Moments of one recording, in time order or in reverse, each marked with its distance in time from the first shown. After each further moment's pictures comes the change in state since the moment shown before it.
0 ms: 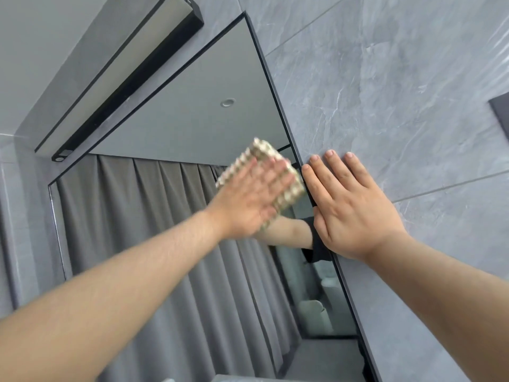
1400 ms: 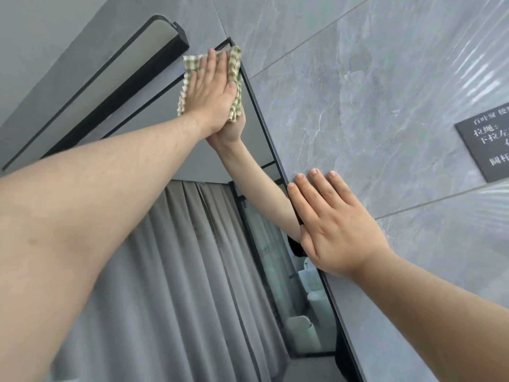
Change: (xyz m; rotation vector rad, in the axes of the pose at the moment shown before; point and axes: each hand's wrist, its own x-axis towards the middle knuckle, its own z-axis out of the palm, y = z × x) left_hand 0.132 -0.135 -0.056 -0.176 0.014 -0.746; right_hand 0.000 0.000 -0.005 -0.032 -0.028 0.005
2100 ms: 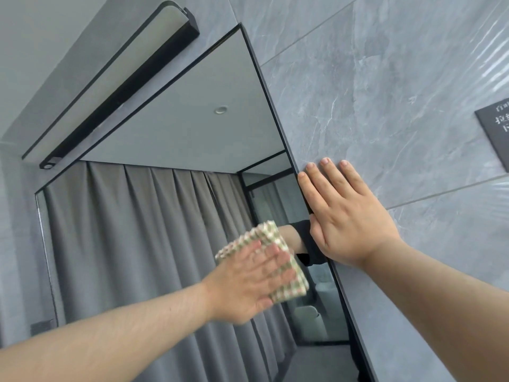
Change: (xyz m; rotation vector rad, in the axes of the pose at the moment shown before) left_hand -0.294 -0.001 0.089 0.188 -0.042 0.974; right_hand 0.000 -0.002 -0.001 0.022 -0.009 0.011
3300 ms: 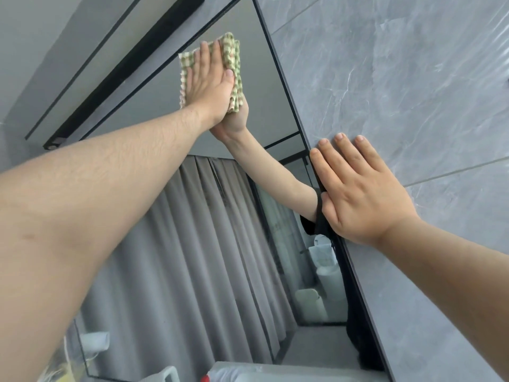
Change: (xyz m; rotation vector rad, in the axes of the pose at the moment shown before) left_hand 0.105 -0.235 -0.057 -0.283 0.039 -1.141; right_hand 0.000 0.000 0.004 -0.004 0.035 -0.011
